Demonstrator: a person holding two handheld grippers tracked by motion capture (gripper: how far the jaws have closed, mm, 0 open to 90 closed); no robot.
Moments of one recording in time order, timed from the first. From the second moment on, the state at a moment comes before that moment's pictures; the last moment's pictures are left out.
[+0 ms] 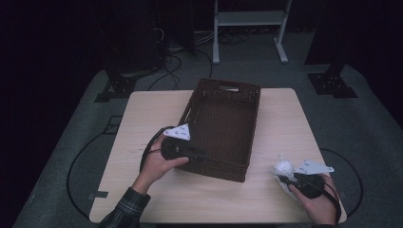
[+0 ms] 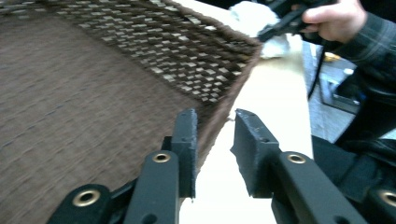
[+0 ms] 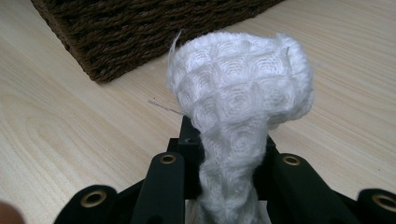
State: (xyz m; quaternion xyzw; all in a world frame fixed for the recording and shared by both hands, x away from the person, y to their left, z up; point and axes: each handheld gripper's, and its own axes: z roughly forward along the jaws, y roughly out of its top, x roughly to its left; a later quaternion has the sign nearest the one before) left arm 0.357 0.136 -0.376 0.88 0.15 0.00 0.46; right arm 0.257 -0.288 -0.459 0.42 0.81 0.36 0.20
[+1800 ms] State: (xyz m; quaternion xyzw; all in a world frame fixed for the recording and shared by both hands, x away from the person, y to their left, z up) left arm 0.327 0.094 -0.401 0.91 0.08 -0.05 0.41; right arm 0.261 -0.292 -0.460 0.42 0.80 0.37 0.21
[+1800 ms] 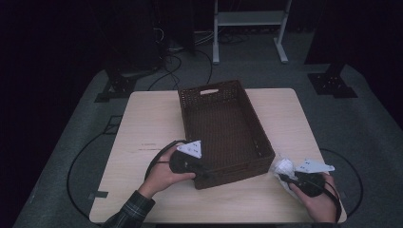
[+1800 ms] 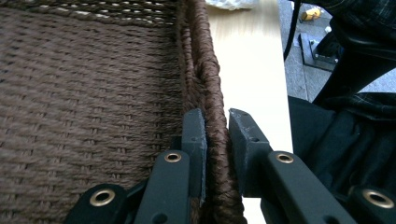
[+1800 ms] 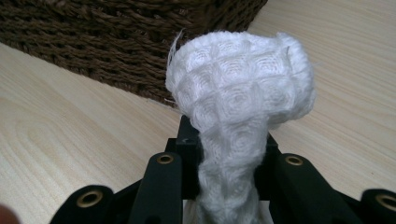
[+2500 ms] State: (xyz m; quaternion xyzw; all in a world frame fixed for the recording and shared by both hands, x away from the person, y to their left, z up) left arm 0.324 0.072 -0.388 0.90 0.06 -0.06 0.43; right arm 0.260 -0.296 -0.460 0.43 0.80 0.37 0.21
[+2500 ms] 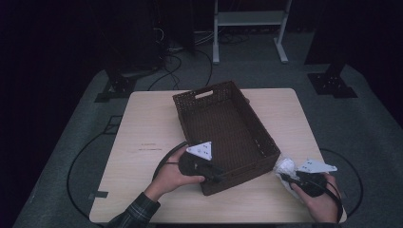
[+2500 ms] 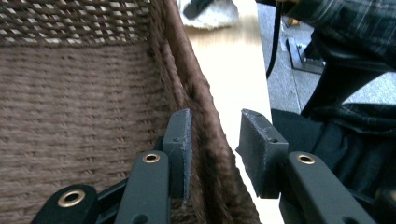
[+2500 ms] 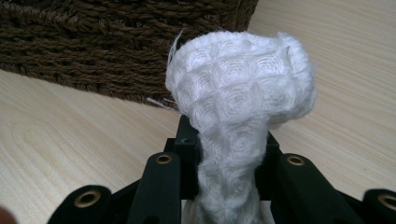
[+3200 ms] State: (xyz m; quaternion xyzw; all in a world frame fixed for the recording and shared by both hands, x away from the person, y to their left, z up) left arm 0.347 0.017 -0.395 0.91 0.02 -0.06 0.42; right arm 0.260 -0.297 -0.462 0.43 0.80 0.37 0.21
